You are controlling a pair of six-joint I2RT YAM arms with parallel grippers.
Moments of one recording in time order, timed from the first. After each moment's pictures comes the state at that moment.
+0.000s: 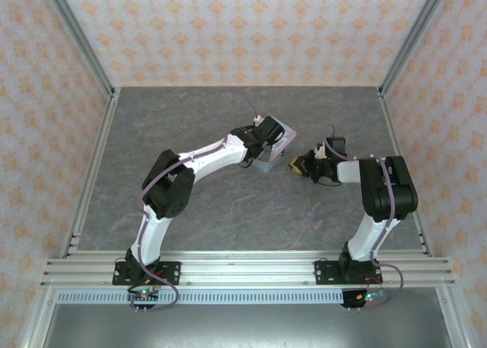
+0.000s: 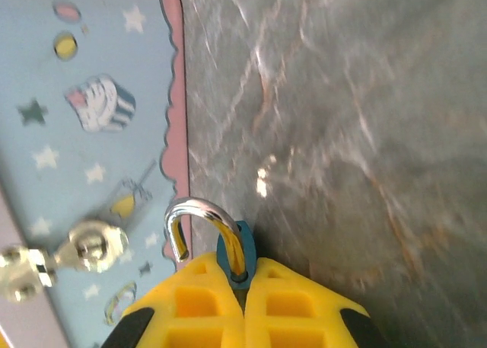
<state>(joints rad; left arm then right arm) -0.73 2.13 1.72 -0.68 -0.36 -0.43 0.08 1.77 0.72 0.15 -0.65 0.91</state>
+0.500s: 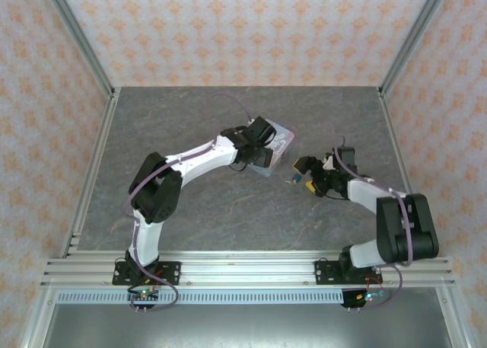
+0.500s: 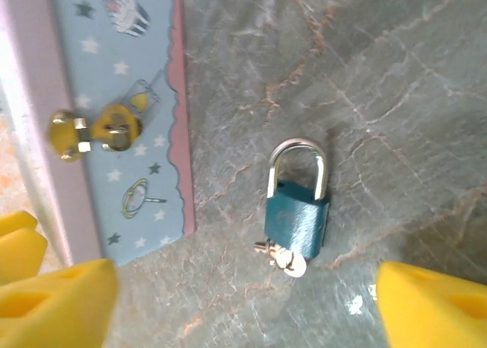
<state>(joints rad) -0.71 1.99 1.59 -0.69 -0.18 -0.44 0.08 1.39 0.56 -0.06 -0.55 0.89</state>
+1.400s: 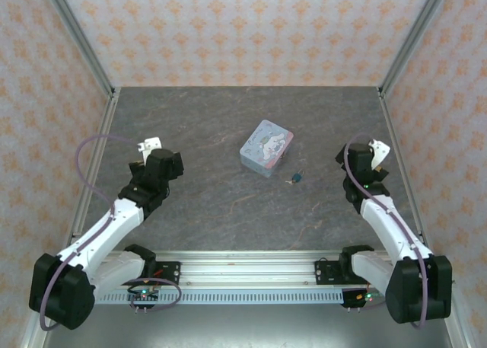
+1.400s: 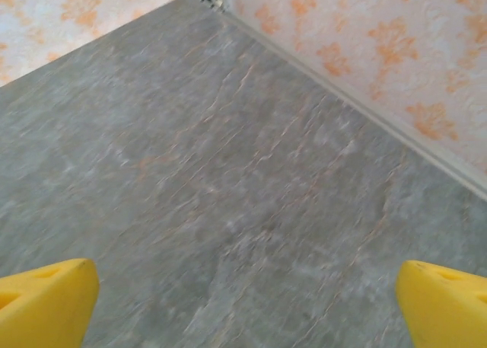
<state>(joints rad) -0.30 0.99 0.57 -0.22 -0.63 -0.34 0.08 1.02 0.54 -0.14 0.55 0.51</state>
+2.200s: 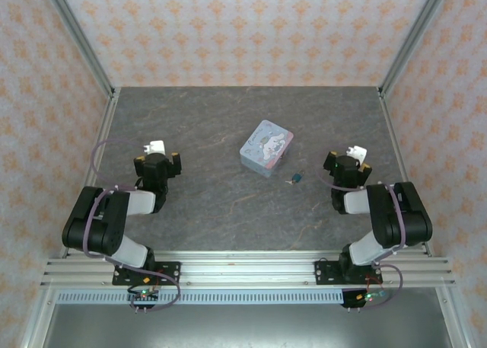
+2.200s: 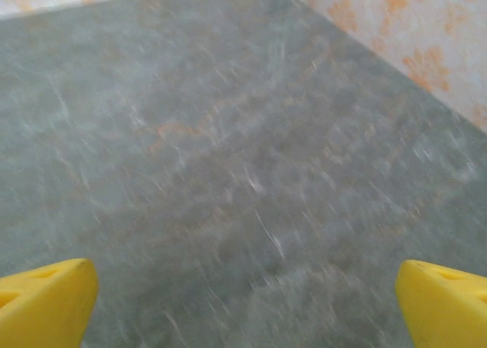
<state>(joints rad) -0.07 1.50 0.39 0.63 -0.36 -0.07 0.06 1.54 0.36 0.74 0.44 0.23</state>
